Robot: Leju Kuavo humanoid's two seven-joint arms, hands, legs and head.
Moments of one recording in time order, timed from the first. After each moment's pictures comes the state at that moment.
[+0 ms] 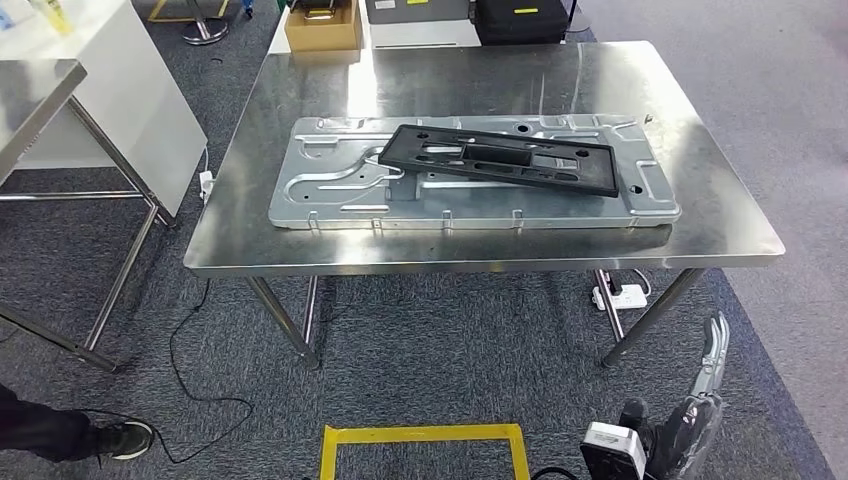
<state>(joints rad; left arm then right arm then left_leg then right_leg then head) -0.08 -0.21 0.96 -0.21 -1.25 0.25 -0.20 0.26 0.10 0.10 -1.89 0.47 -0.69 -0.47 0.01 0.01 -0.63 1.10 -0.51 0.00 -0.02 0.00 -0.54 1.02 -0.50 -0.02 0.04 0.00</state>
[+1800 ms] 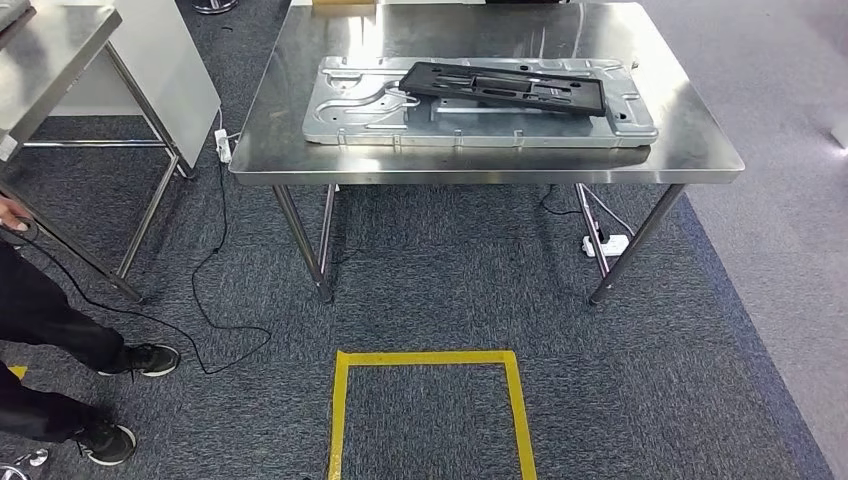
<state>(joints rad) -0.09 -0.21 0.97 -0.21 -1.30 0.25 -0.17 -0.05 0.15 -0.72 -0.23 0.65 -0.33 0.02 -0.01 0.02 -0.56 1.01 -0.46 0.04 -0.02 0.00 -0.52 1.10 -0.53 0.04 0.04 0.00</state>
